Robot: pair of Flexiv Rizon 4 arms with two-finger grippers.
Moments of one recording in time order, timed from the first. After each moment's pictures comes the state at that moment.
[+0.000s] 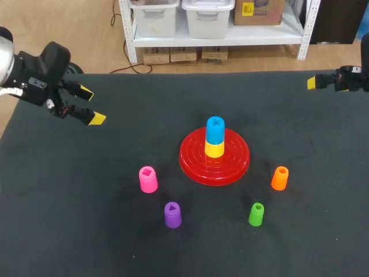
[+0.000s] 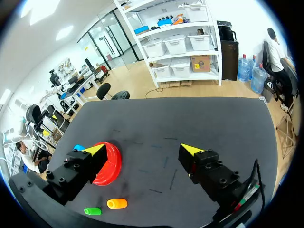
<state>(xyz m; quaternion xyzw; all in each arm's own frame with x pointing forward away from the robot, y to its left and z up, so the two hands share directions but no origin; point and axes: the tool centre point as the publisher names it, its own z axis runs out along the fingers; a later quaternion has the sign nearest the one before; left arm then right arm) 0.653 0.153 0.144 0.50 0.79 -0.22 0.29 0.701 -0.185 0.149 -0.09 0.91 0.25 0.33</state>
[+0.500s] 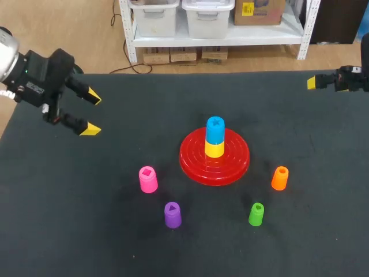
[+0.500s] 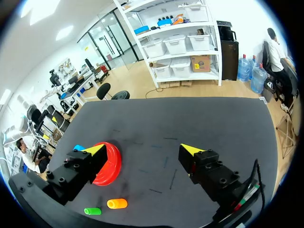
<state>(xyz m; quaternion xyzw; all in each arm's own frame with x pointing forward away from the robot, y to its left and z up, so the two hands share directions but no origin) 0.637 0.152 0.134 0.63 0.70 -0.22 0.26 0.701 -0.185 0.149 -0.09 0.91 0.25 0.33</state>
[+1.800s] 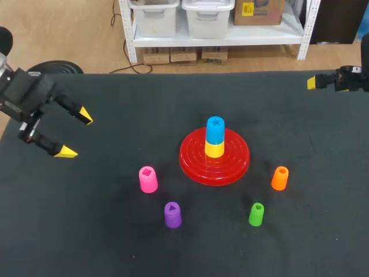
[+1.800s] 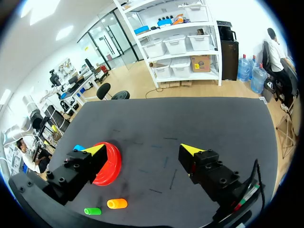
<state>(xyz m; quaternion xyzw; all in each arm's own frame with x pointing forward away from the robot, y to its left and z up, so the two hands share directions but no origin) 0.602 0.183 0.109 0.73 0.59 -0.25 0.24 0.701 -0.185 0.149 -0.09 0.91 0.25 0.33</state>
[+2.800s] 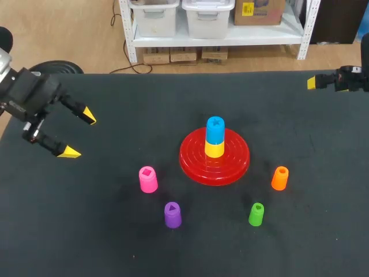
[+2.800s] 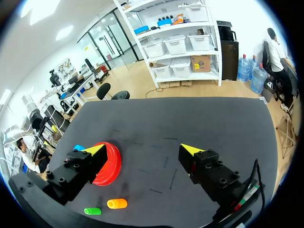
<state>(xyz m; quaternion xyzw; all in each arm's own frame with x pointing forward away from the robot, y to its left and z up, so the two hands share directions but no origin) 0.602 0.178 0.109 0.73 0.59 -0.25 0.24 0.701 -0.185 0.149 -0.09 0.91 0.25 0.33</state>
